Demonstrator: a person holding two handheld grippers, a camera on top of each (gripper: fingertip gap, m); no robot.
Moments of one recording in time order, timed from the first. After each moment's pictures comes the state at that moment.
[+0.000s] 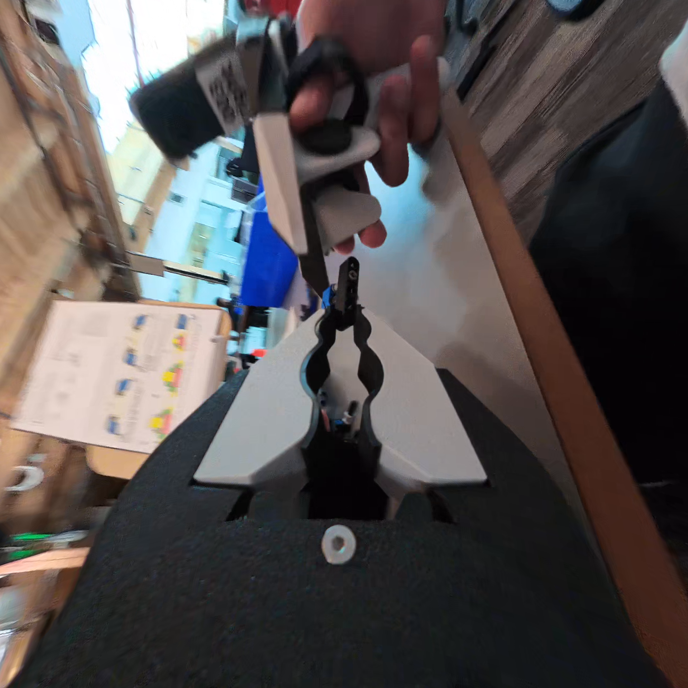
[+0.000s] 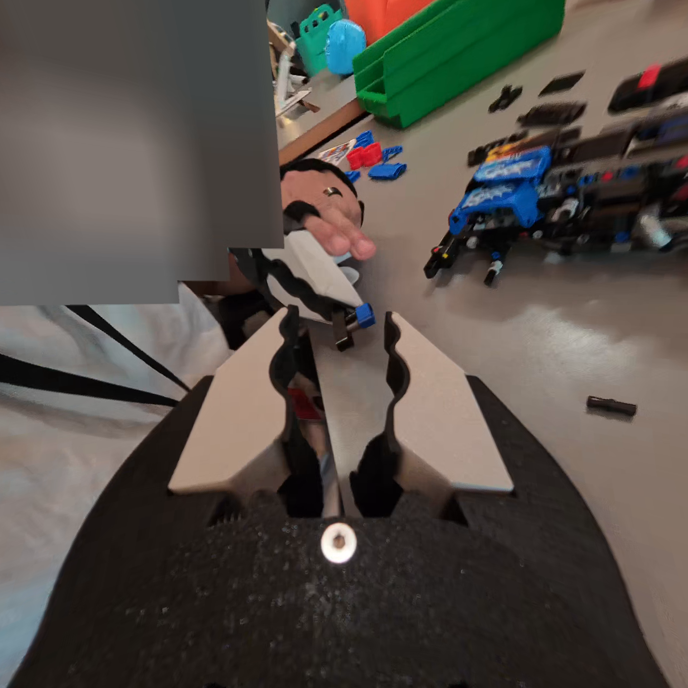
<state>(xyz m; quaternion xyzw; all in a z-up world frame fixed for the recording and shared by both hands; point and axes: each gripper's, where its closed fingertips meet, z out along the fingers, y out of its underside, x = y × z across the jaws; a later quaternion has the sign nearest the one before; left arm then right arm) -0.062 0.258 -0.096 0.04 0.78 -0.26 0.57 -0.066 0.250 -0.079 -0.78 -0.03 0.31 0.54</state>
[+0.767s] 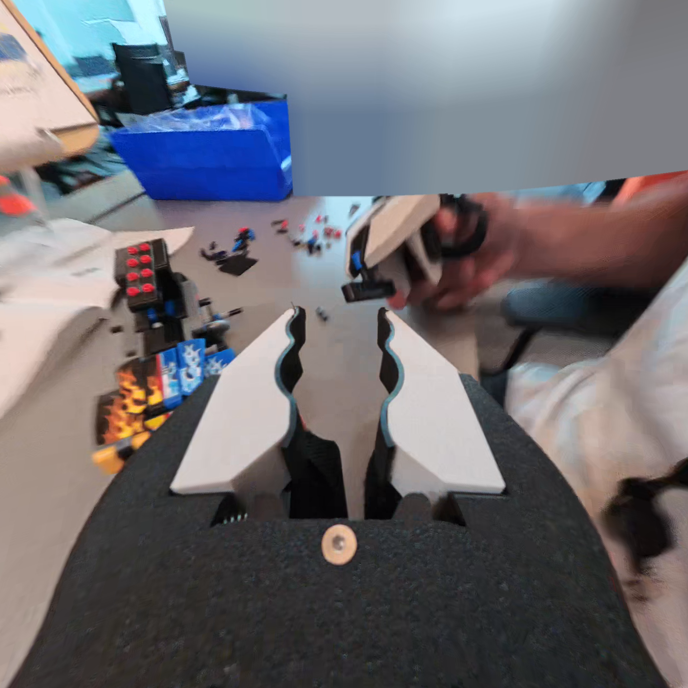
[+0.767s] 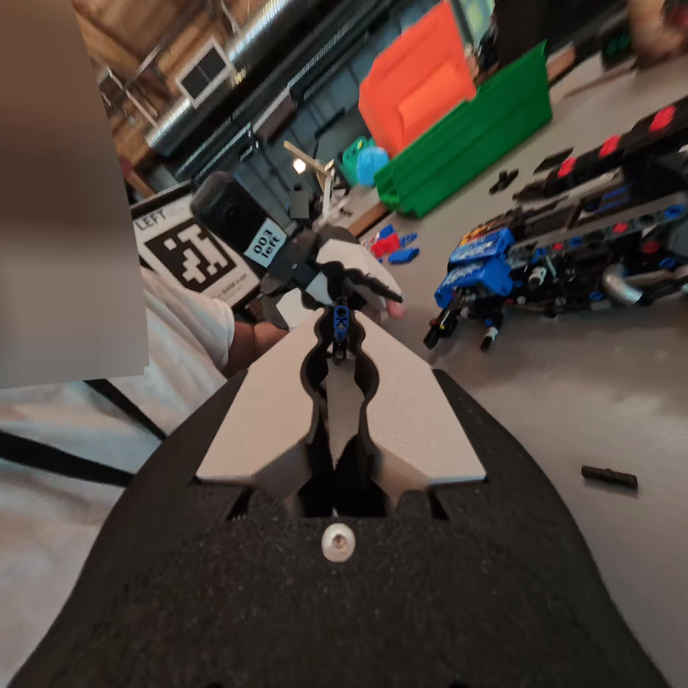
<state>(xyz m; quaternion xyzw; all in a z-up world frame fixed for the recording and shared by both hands) -0.036 0.278 -0.066 -0.32 0.72 -0.54 0.30 -0.041 0.272 -0.045 -0.69 0.04 0.39 0.61</state>
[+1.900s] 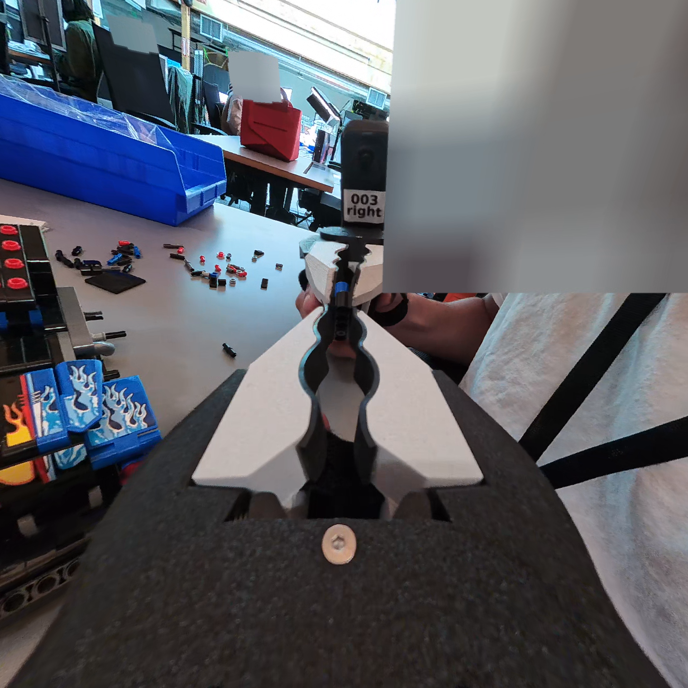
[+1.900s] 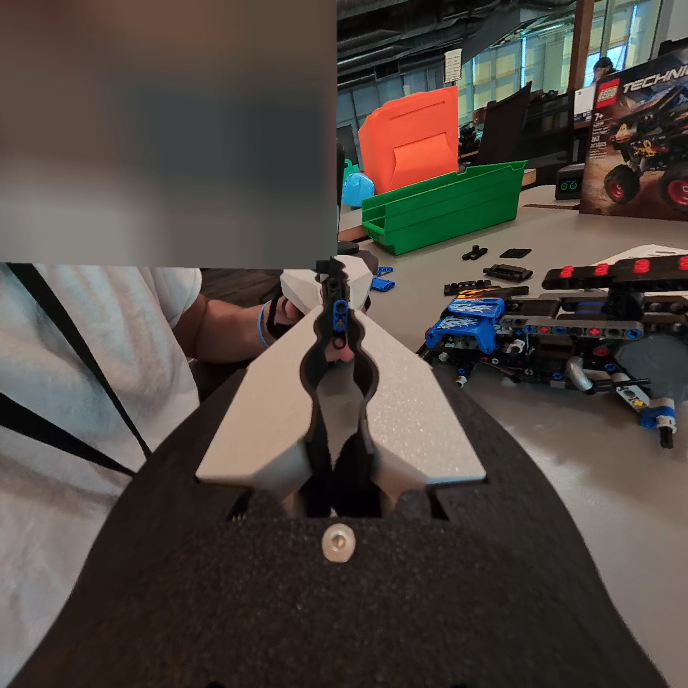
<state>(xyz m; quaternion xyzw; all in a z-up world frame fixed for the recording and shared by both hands) -0.051 0.257 -0.038 -0.32 0.64 -0.69 0.11 -0.052 0.268 -0.034 -0.69 -0.07 0.25 0.68</state>
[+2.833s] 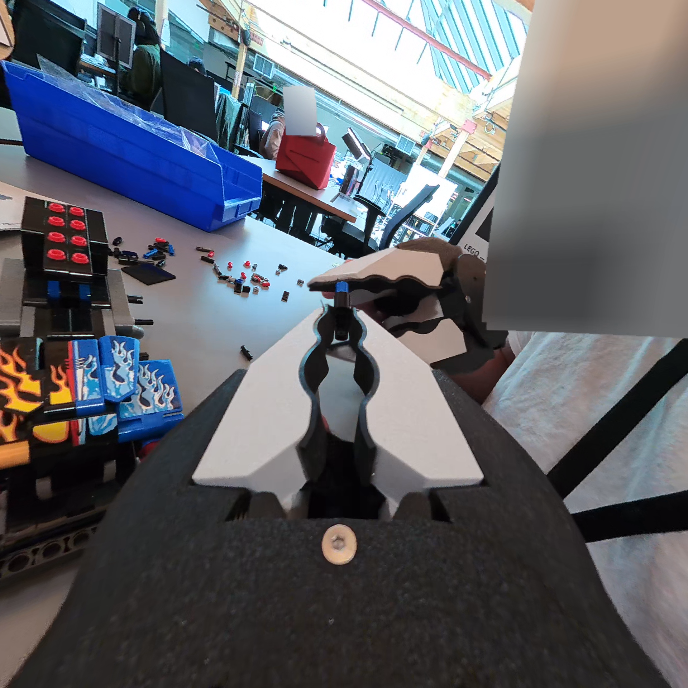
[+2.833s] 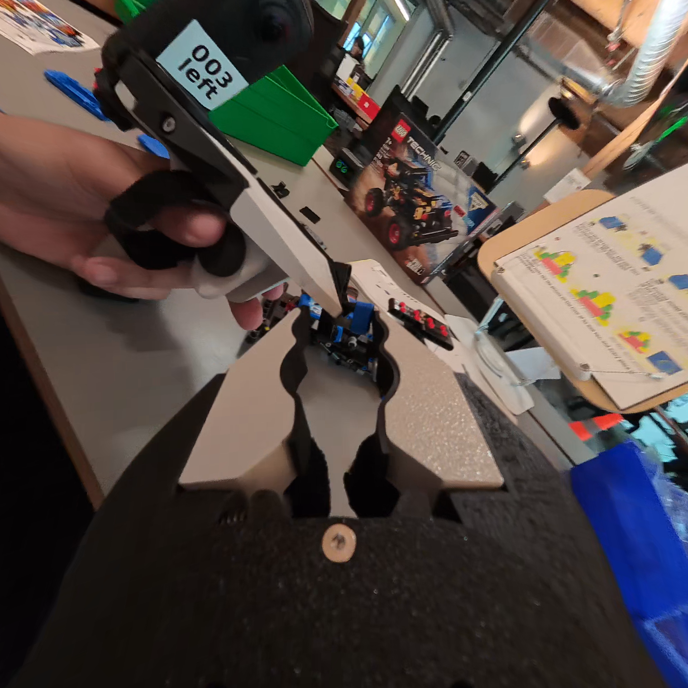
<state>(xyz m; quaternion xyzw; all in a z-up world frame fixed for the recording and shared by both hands) -0.039 0.271 -0.034 -0.37 0.59 -0.71 0.11 -0.035 0.289 -0.040 -0.75 -0.14 -0.28 0.59</state>
